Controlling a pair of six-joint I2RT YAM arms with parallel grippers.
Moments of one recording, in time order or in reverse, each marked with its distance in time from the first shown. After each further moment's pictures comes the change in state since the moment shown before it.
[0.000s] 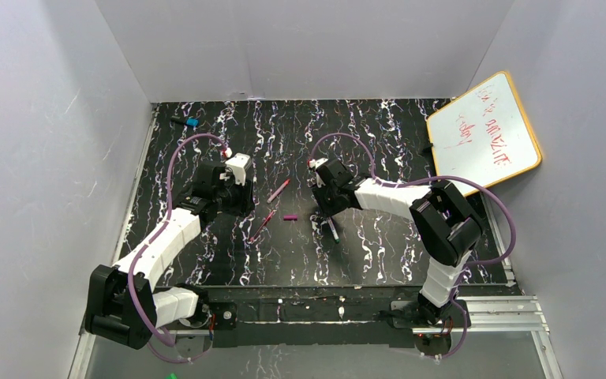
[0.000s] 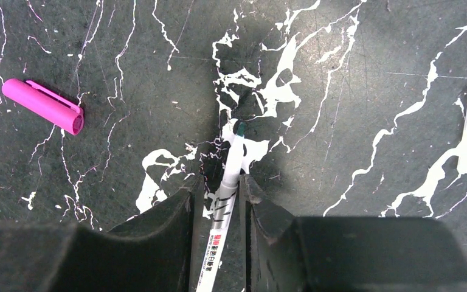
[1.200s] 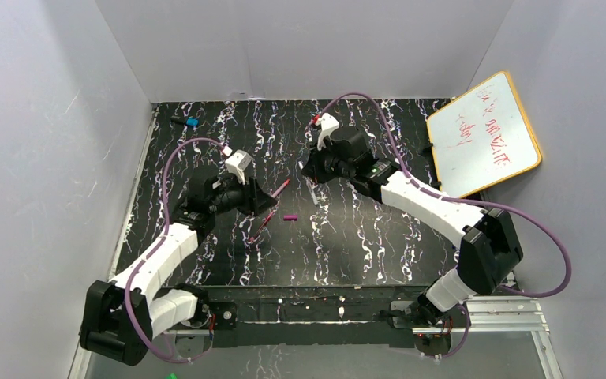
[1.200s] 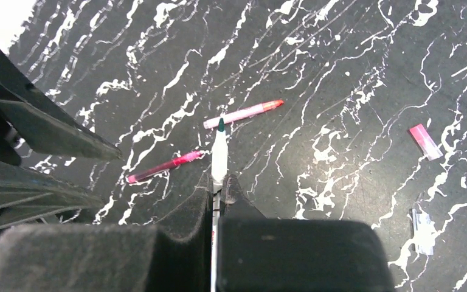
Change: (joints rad) left arm -0.001 -0.096 -0.121 0.340 0.367 -0.211; right arm 0.000 -0.260 0.127 0.121 -0.113 0.051
